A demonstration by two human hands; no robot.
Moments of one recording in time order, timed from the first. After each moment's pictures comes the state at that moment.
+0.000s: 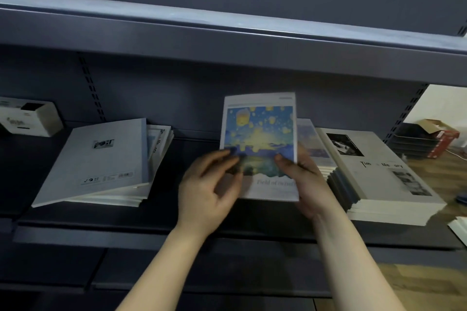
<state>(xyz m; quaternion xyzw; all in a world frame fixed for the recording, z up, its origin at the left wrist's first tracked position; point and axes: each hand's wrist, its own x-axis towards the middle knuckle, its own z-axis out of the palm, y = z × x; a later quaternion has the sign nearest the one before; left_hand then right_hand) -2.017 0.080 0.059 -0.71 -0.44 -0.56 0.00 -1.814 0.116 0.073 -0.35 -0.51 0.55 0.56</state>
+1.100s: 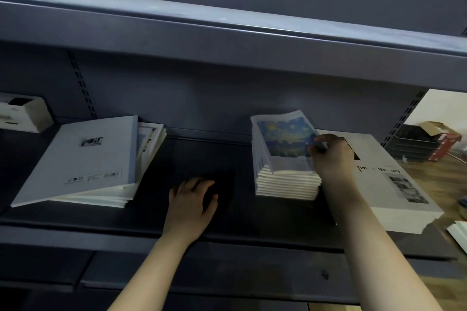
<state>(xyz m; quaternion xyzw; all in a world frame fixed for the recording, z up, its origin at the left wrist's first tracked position) -2.023 0.108 -0.009 -0.71 -0.65 -0.26 -0.08 -1.737 0.183 0.083 -0.70 -0.57 0.02 0.43</state>
